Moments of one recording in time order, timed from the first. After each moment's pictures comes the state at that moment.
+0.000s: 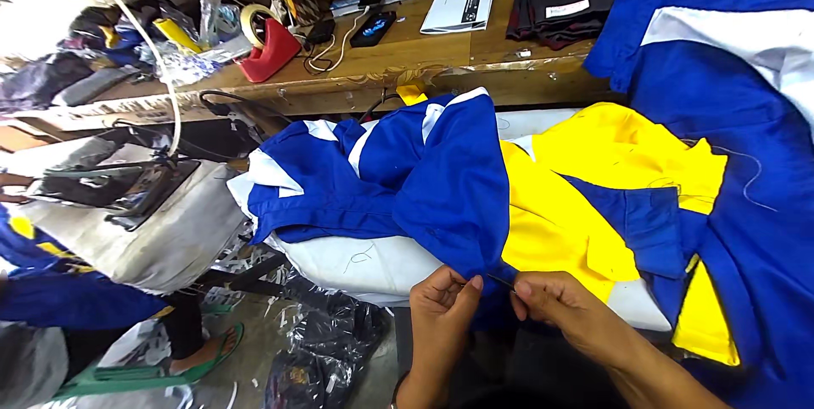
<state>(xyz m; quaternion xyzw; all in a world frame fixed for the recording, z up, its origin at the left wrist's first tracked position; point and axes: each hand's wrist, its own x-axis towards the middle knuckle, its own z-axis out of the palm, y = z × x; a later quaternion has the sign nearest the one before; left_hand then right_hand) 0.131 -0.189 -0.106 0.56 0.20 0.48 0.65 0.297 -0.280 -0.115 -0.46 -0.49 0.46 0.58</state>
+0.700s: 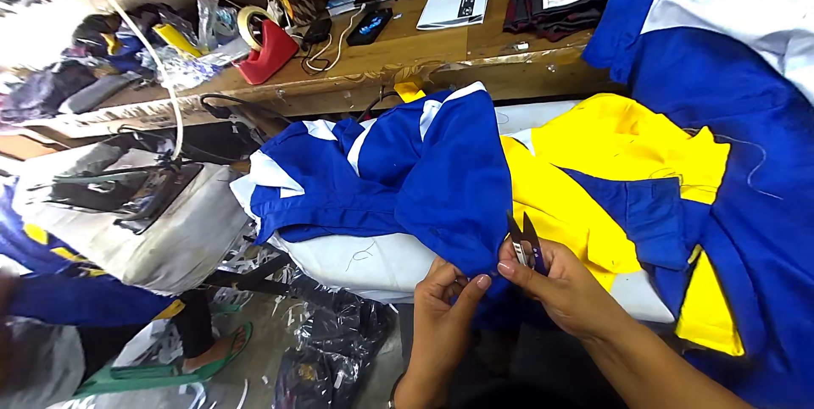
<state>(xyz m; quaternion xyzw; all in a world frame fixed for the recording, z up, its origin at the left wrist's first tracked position) 0.126 -0.188 -0.106 0.60 0.20 0.44 0.63 0.285 -0.258 -0.098 -0.42 -0.40 0.47 0.67</state>
